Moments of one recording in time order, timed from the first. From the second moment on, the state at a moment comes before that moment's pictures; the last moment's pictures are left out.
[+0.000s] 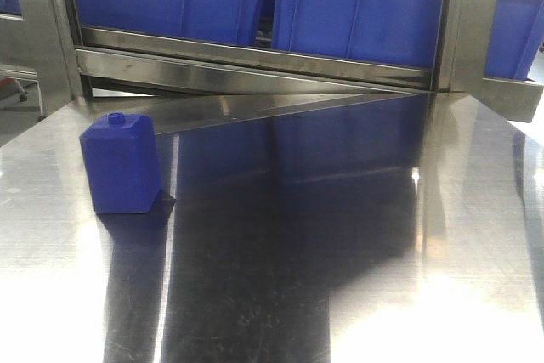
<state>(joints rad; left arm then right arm) -0.06 -0.01 0.01 -0.10 0.02 0.05 0.02 0.34 -0.43 -0.01 0.21 0.09</state>
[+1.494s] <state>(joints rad) -0.45 1.27 -0.97 0.11 0.54 -0.28 0.02 0.34 -0.43 -0.01 0.21 0.09</state>
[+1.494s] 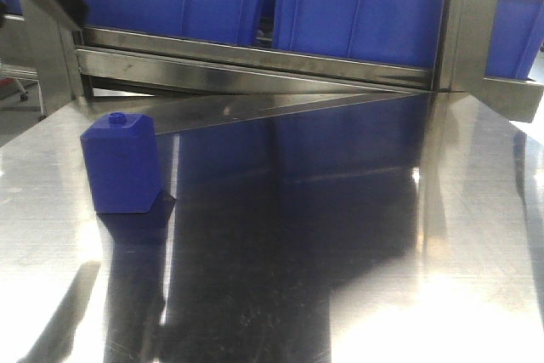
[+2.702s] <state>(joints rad) -0.53 1.76 -1.52 0.11 1.22 -0.55 0.02 0.34 -0.43 -0.01 0.21 0.09</state>
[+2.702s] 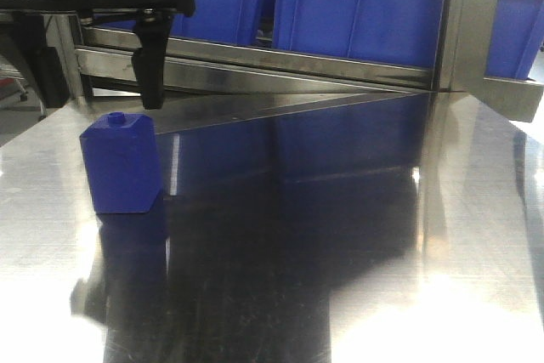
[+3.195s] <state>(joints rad) -0.54 1.78 -1.52 0.10 1.21 -0.57 0.02 0.34 -0.43 -0.01 0.21 0.09</state>
